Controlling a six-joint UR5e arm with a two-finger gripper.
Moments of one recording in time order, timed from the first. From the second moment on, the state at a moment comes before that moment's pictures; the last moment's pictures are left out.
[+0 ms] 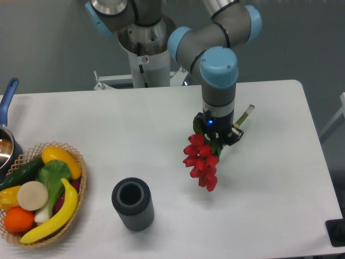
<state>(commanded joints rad) 2.57 -1.87 -1.80 -0.93 1.62 1.17</state>
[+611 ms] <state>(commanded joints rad) 2.57 -1.92 -1.79 -0.91 1.62 1.17</state>
